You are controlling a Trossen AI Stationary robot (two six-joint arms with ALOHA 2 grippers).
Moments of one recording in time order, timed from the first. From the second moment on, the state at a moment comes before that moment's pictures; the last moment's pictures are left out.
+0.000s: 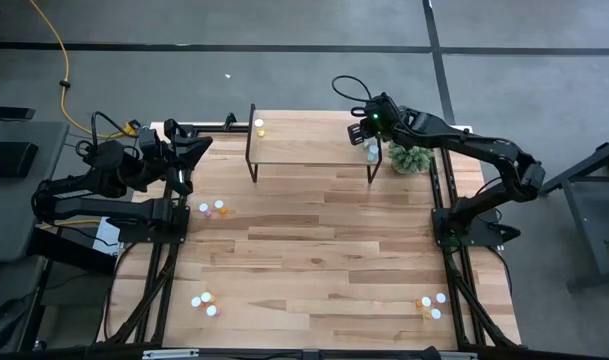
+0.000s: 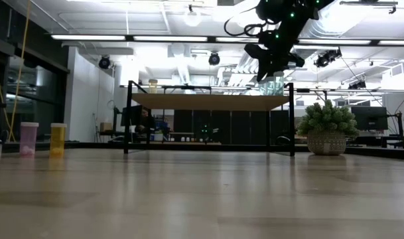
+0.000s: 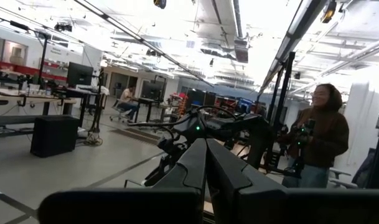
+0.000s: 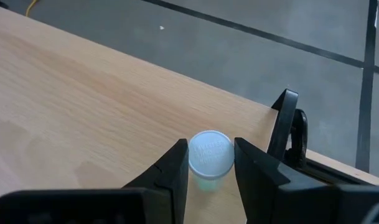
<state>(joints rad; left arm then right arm) 0.20 0.48 0.72 0.06 -0.27 -0.13 -0.55 1.42 1.21 -0.59 0.42 0.41</state>
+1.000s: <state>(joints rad) 0.20 0.48 0.72 0.06 -0.27 -0.13 -0.55 1.42 1.21 -0.60 0.42 0.36</state>
